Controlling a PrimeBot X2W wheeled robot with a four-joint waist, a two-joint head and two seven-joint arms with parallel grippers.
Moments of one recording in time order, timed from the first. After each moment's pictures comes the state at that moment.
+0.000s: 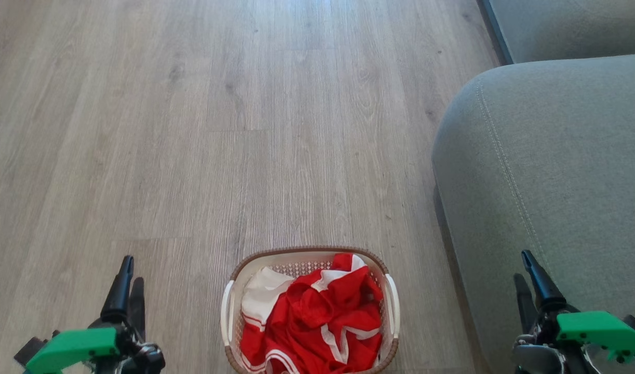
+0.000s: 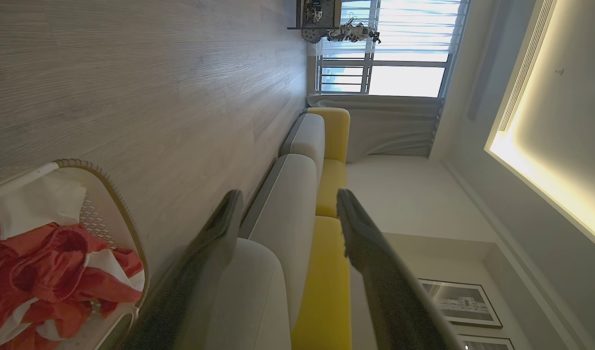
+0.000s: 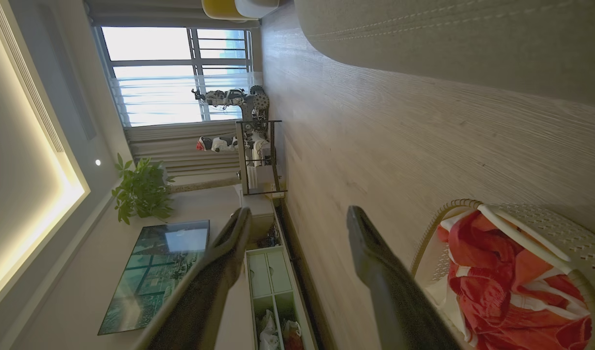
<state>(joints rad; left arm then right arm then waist) 0.01 0.03 0.06 0.32 -1.60 -0.12 0.08 0.00 -0.04 -0.10 0.36 1.60 0.13 0.09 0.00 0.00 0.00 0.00</state>
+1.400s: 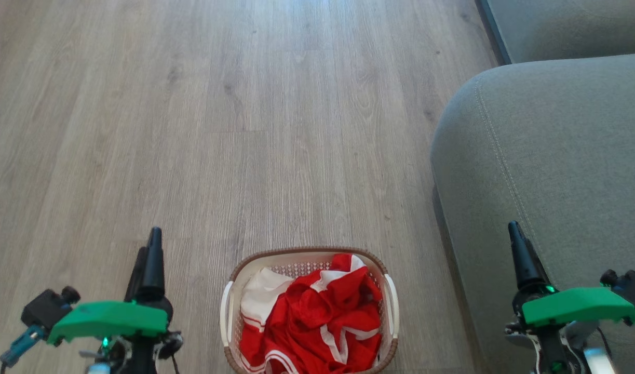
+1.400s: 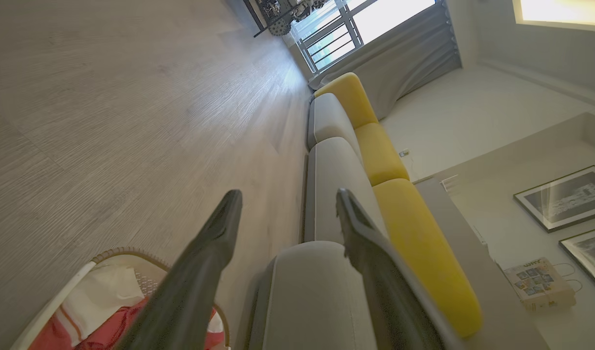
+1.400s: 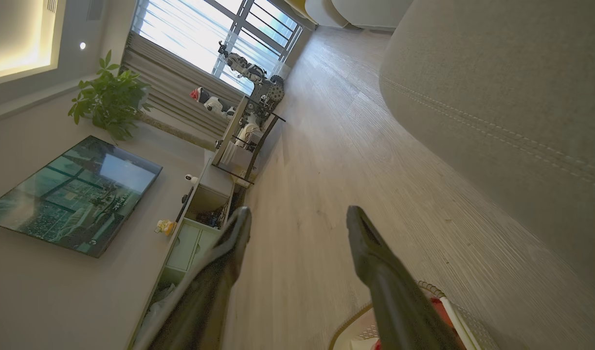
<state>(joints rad) 0.01 0.03 -0.04 0.13 -1.09 -0.02 -0.04 0.00 -0.04 -0.04 0.21 1.08 0.13 -0.03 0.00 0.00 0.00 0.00</state>
